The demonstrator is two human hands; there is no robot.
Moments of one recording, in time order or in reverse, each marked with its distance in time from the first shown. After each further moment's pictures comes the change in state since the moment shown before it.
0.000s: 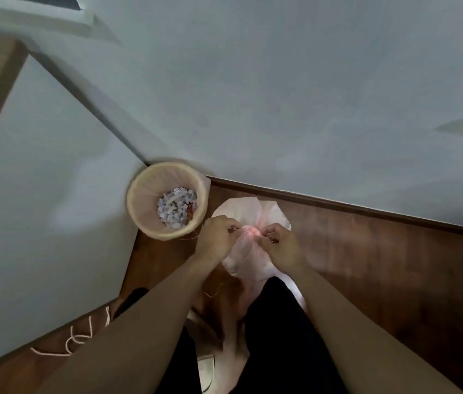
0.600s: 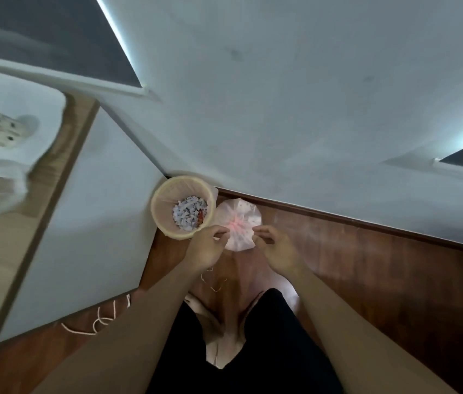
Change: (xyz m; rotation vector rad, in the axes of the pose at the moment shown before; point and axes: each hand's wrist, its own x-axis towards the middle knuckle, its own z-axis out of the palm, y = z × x) left_hand -0.098 0.071 -0.105 -0.129 -0.028 -0.155; right_hand -0.105 -0.098 -0.048 -0.016 -0.097 -0.153
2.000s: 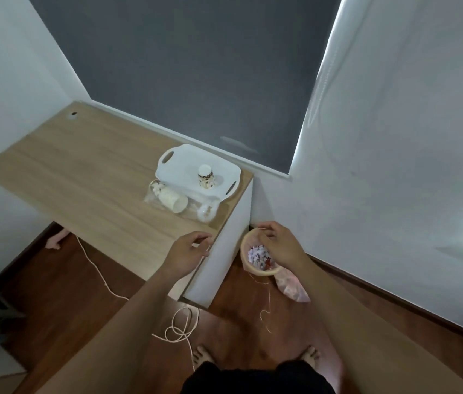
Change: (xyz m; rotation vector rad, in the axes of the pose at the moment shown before) left_hand -0.306 -0.058 -0.380 -0.334 0.356 -0.069; right_hand -0.197 -0.361 0.173 -0.159 -0.168 -0.286
